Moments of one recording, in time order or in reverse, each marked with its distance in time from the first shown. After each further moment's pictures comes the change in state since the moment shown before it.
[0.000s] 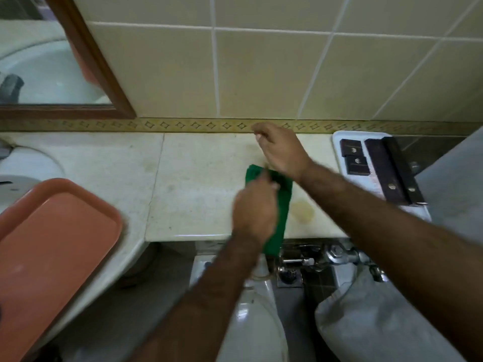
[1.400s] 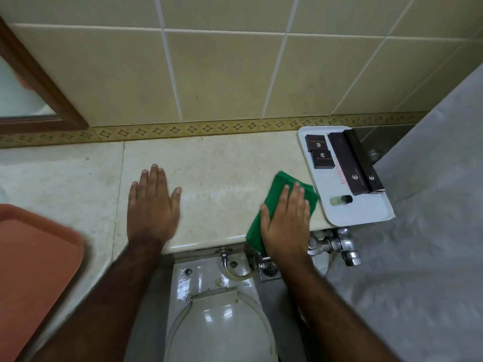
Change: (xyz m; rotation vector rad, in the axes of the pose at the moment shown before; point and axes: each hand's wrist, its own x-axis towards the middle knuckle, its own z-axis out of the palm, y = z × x) left_hand 0.018 -0.135 -0.047 0.404 0.064 -0.088; right_hand -0.145 0.079 0.068 -0.509 0.147 0.473
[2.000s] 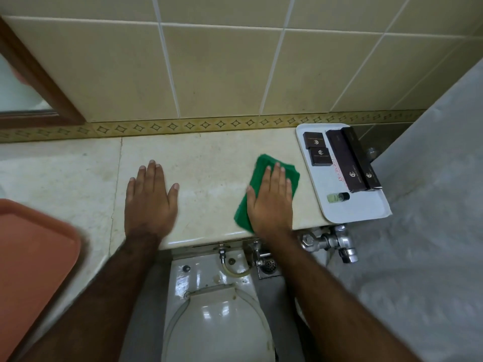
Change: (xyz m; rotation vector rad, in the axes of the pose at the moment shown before) left_hand 0.000 0.000 0.003 0.006 0.014 0.010; right_hand 0.034 -0.025 -0.004 0.020 -0.026 -0.086
